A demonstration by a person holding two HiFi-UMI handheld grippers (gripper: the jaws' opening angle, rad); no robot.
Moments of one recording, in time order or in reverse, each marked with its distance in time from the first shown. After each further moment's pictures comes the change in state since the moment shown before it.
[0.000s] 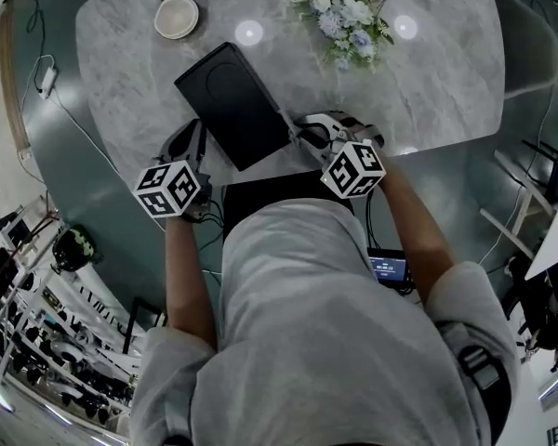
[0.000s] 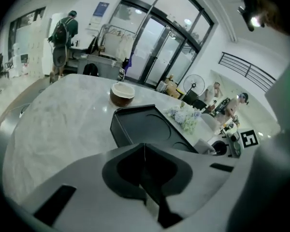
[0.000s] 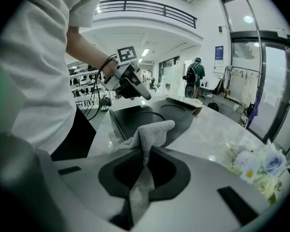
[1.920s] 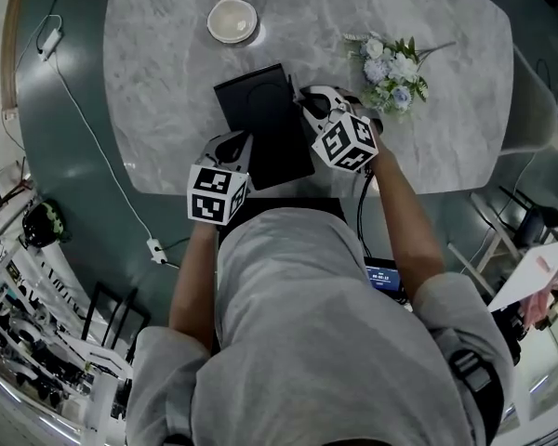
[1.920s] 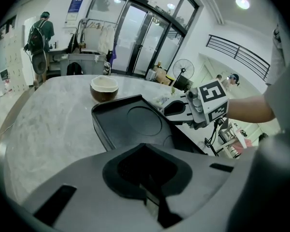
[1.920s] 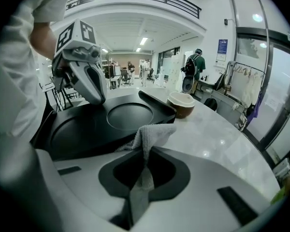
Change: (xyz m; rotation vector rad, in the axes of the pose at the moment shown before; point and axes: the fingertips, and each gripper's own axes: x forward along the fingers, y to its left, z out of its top) left arm 0.028 -0.020 -0.009 0.178 0.129 -0.053; right arm 0.090 -0.113 0.032 -0.033 0.120 -0.035
